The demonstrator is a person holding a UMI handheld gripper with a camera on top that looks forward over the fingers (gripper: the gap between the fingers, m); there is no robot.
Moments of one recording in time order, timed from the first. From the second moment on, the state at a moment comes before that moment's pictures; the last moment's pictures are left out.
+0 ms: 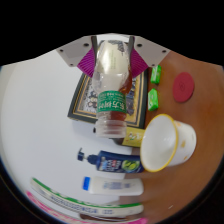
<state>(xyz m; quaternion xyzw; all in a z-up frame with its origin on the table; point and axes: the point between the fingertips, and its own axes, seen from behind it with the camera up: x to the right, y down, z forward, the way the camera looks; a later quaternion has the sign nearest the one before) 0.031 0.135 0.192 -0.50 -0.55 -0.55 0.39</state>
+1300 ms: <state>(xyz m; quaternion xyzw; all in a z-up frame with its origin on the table) 0.039 0.091 0.050 -0.86 -0.05 0.03 0.50</state>
